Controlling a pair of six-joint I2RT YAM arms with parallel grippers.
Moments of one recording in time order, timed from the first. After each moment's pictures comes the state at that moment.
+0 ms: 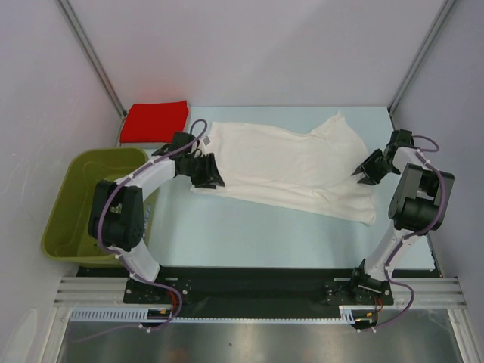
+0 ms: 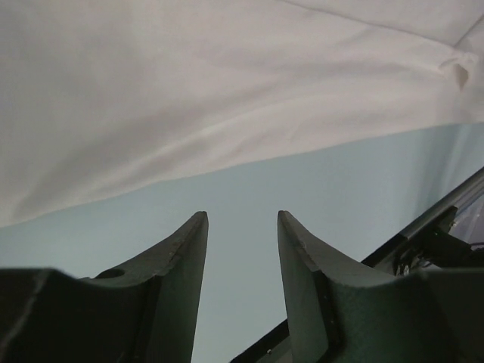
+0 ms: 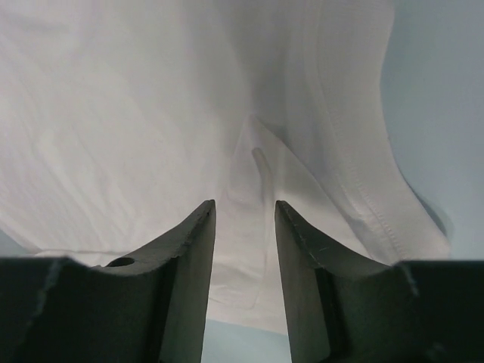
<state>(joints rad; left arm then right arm) -0.24 1.71 1.14 -0.47 0.48 -0.36 -0.32 1.89 1.30 -0.57 -0.29 0.53</state>
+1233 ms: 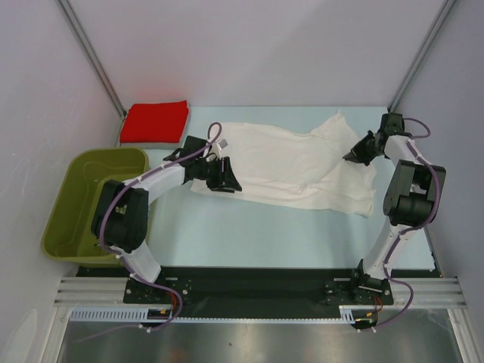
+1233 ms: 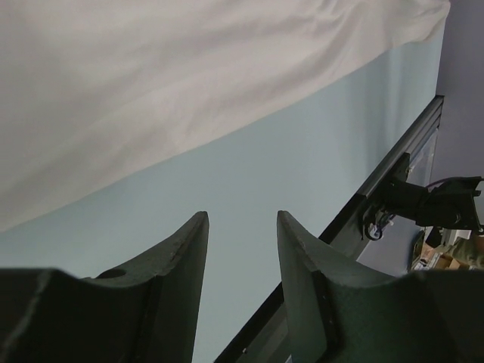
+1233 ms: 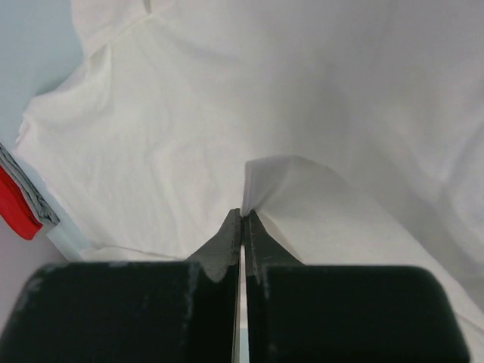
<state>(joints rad) -0.35 1.71 1.09 -0.32 0.69 -0.40 -0.23 1.94 1.47 -0.54 -0.36 0.65</state>
